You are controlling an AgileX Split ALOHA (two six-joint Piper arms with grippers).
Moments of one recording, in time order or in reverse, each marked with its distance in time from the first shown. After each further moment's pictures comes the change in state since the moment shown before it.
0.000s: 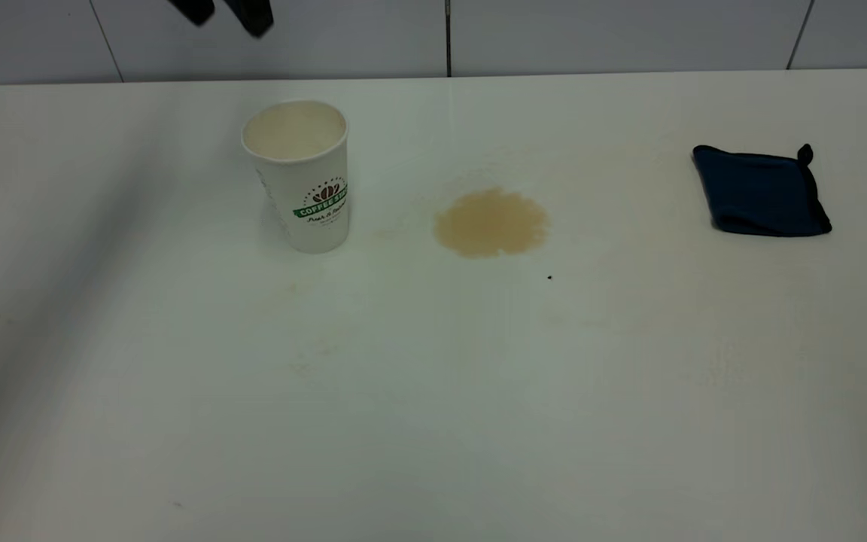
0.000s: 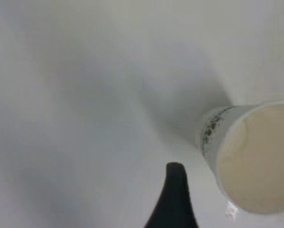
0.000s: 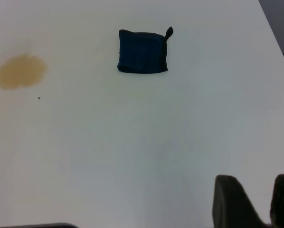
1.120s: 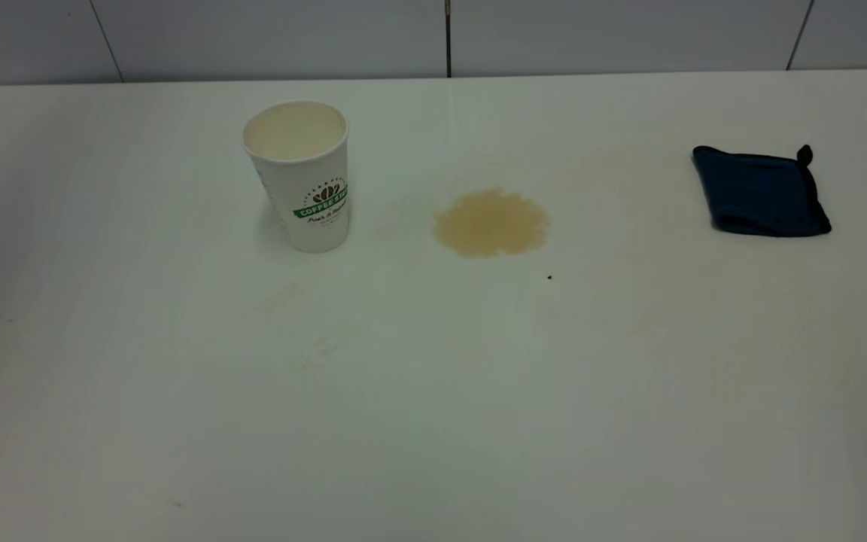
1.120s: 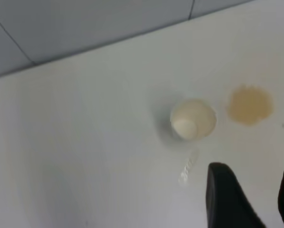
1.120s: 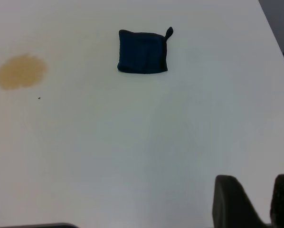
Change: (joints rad) left arm 0.005 -0.958 0.435 0.077 0.126 -0.223; right arm 0.000 0.000 0.000 0.000 0.000 0.000
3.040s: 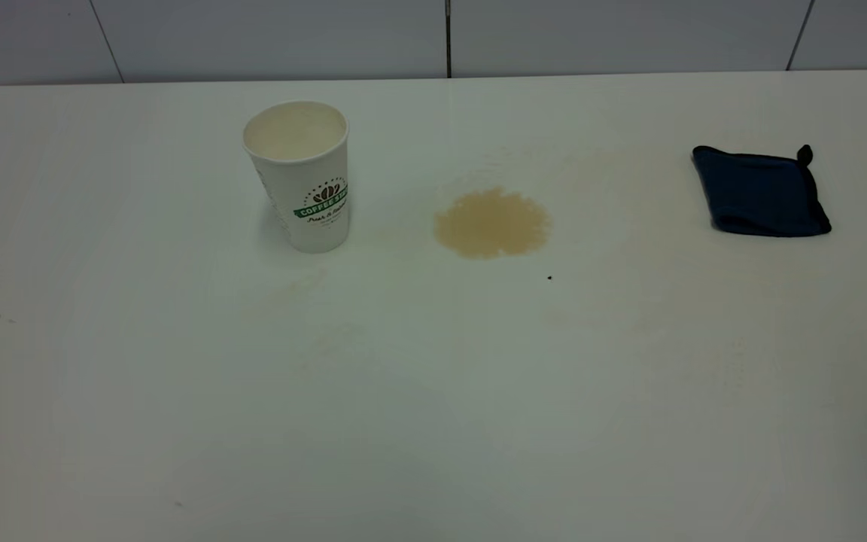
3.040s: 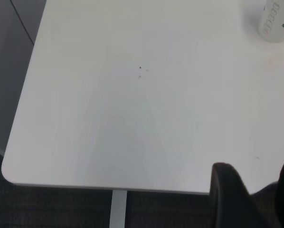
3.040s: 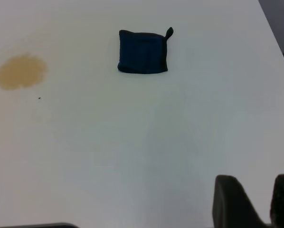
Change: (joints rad) left arm 0.171 -1.425 1.257 0.175 -0.036 -0.213; right arm 0.000 0.000 0.000 0.000 0.000 0.000
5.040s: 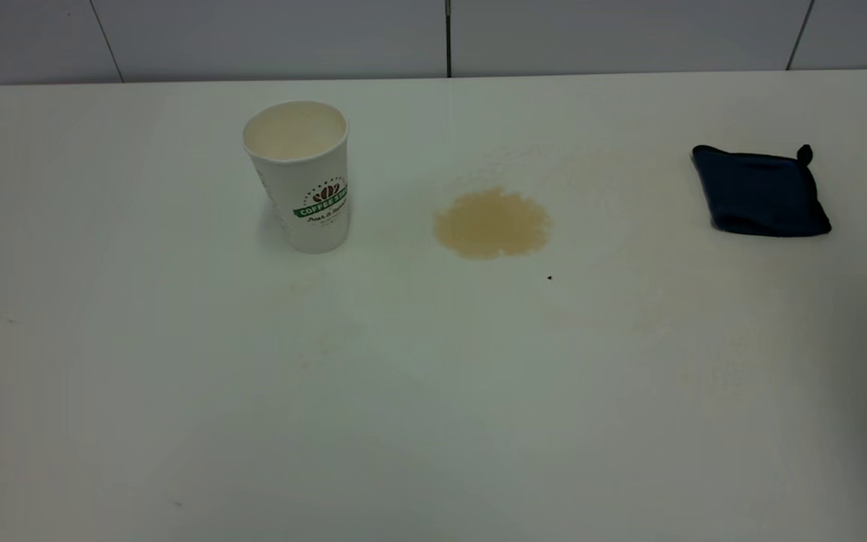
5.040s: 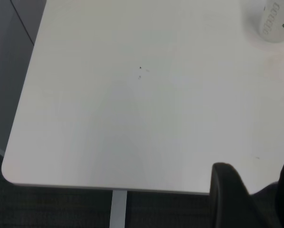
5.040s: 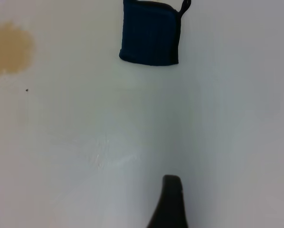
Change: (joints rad) left arm 0.000 0.000 0.000 0.000 0.000 0.000; right arm 0.000 1.081 -0.416 0.019 -0.317 -0.079
